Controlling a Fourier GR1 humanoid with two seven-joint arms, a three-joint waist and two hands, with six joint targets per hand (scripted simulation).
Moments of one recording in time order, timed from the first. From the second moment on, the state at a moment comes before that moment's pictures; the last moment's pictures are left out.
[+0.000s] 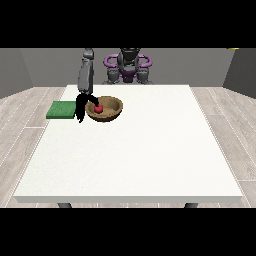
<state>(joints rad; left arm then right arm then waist) -0.77 0.62 0.46 -1.28 0.34 -0.37 0.24 -0.56 -0.20 -0.39 -0.54 -0.26 0.03 -0.50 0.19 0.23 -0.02</state>
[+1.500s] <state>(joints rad) -0.61 0.71 0.55 -1.07 0.33 -0.43 0.09 -0.62 -0.62 -0.25 -0.63 -0.08 -0.07 0.11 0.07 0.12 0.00</state>
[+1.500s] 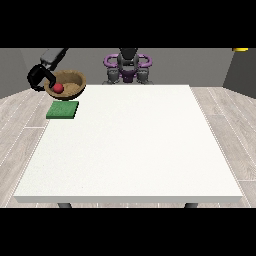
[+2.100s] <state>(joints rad) -0.53 0.78 0.60 -0.99 0.34 -0.48 -0.05 -0.58 -0.67 -0.32 -0.62 -0.13 0.02 0.04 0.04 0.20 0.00</state>
